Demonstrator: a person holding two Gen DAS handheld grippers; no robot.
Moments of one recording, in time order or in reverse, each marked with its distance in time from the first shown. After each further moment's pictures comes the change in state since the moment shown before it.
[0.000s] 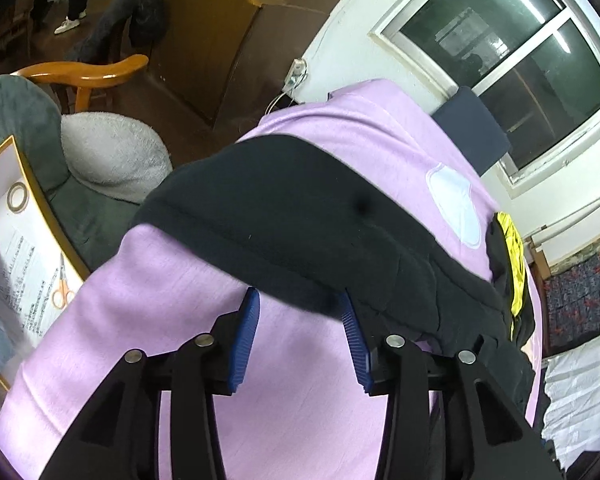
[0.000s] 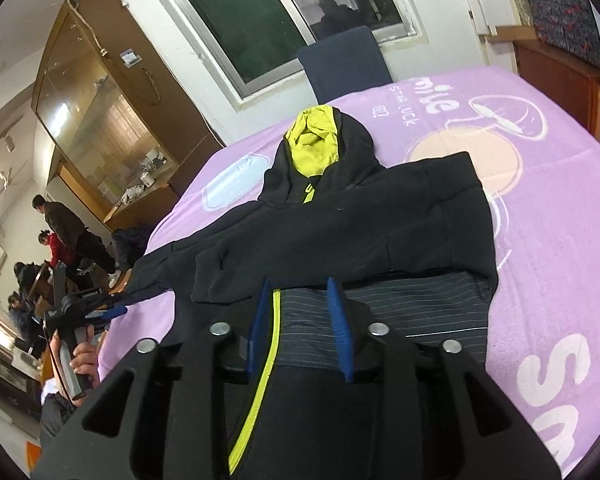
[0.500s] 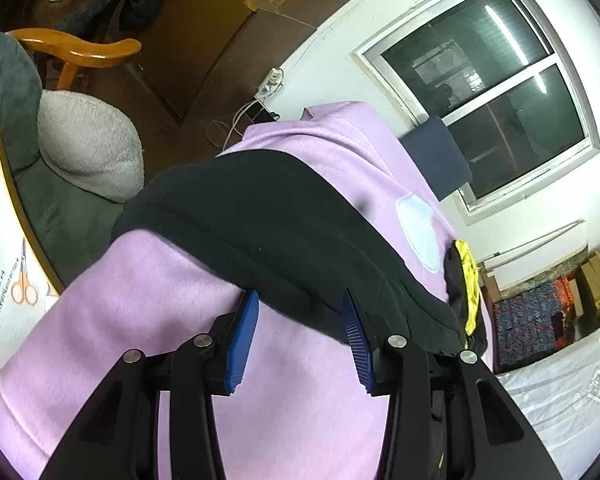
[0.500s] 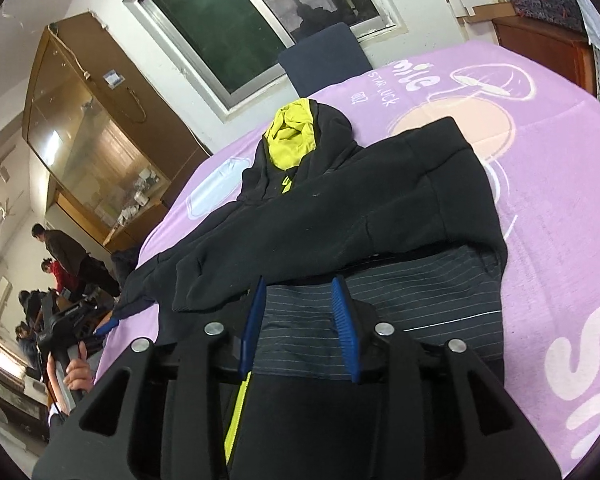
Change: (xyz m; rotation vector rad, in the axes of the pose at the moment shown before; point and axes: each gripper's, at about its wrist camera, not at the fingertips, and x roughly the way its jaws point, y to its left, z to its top) left arm -0.005 0.032 0.003 -0.094 -0.027 -0.210; right arm 0.027 -0.034 -0.017 0.115 -0.030 0.025
